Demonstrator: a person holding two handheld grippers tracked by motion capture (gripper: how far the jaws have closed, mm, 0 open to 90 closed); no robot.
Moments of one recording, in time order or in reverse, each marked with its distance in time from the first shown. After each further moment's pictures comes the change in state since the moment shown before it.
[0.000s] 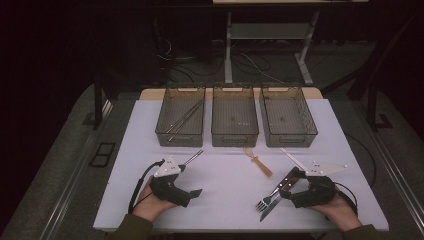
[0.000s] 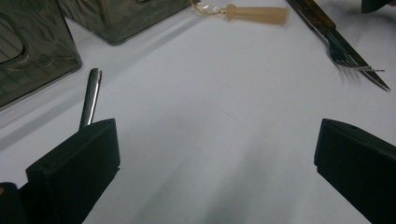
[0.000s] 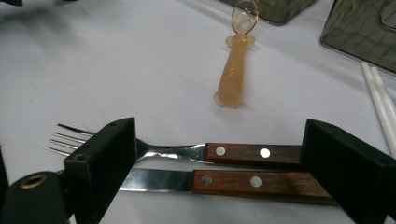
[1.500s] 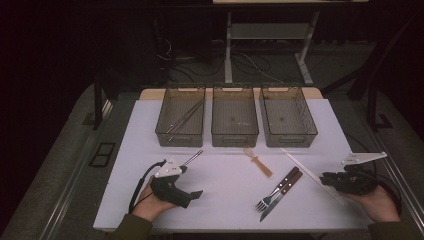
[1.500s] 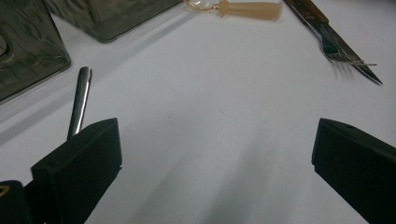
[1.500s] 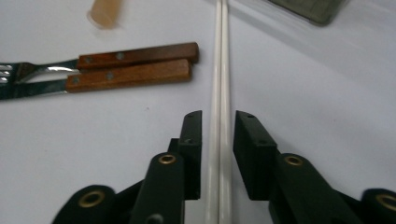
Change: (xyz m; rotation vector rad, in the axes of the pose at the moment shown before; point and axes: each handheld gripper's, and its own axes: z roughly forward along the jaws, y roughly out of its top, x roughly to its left) left arm -0.001 0.000 0.001 0.010 -0.023 0.010; right arm -0.071 -0.014 -0.065 0.212 -0.149 0.090
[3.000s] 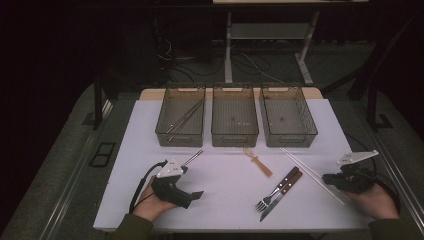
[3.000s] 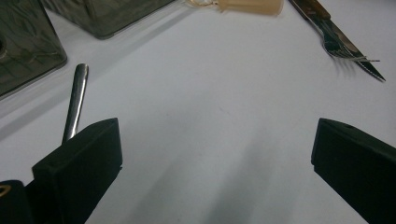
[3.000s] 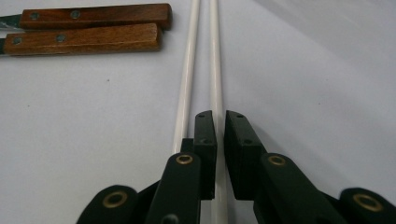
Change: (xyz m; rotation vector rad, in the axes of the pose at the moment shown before) left arm -0.001 0.000 0.002 0.013 0.000 0.002; right arm -0.012 -0.002 0.014 0.088 -0.046 -0.070
